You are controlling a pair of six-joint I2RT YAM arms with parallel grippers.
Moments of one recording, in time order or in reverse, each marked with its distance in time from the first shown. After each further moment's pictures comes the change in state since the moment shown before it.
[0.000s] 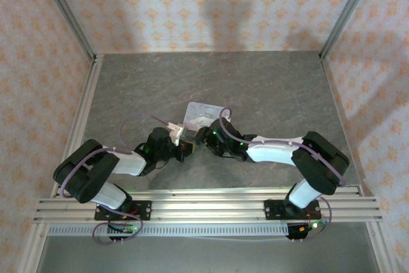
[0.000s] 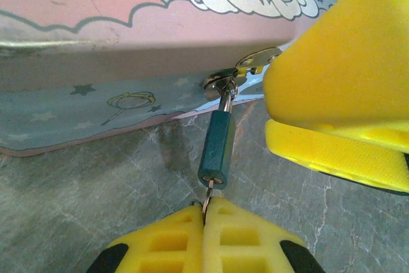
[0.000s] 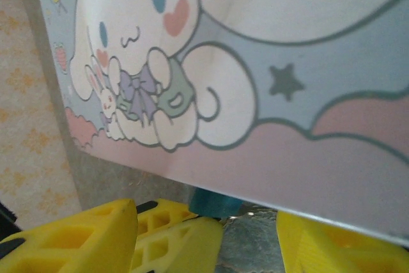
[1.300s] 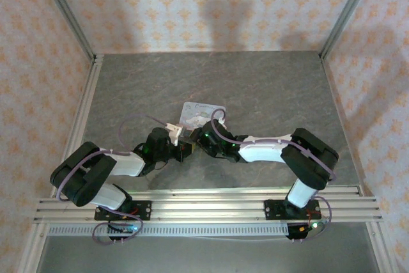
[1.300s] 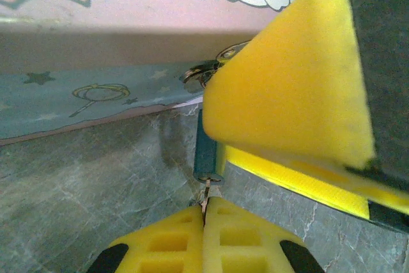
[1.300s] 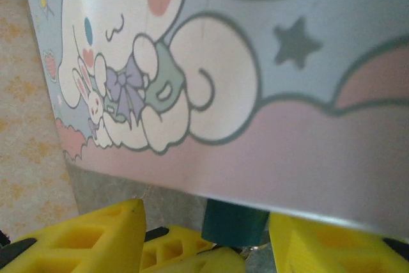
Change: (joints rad) left arm 0.000 -0.031 -0.002 -0.046 0.005 -0.063; right arm 0.055 0.090 0.060 0.042 0.063 0.040
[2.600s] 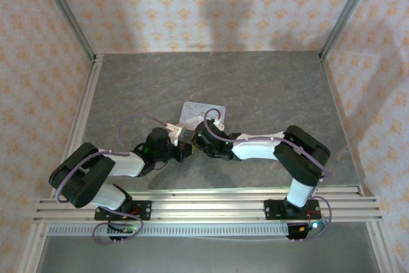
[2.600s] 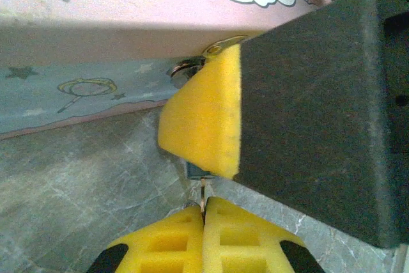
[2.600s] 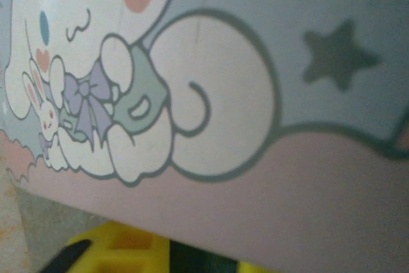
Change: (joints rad) left arm 0.000 -0.013 0.000 -0.013 0.018 0.000; right arm 0.021 0.069 0.087 -0.119 0.083 -0.057
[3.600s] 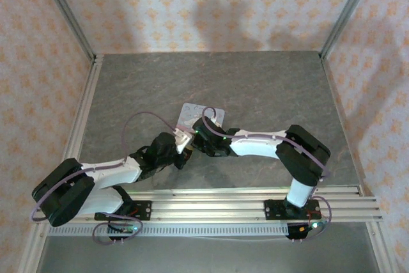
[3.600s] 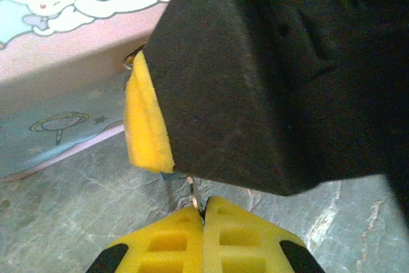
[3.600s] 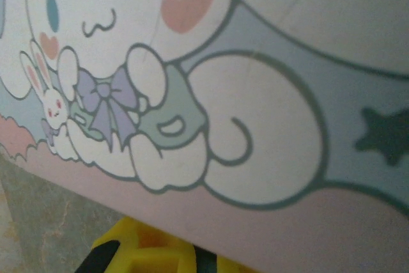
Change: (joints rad) left arm -0.180 -0.200 0.051 -0.338 -0.316 0.363; right arm -0.011 0.000 0.085 -0.163 -0.104 -0.048
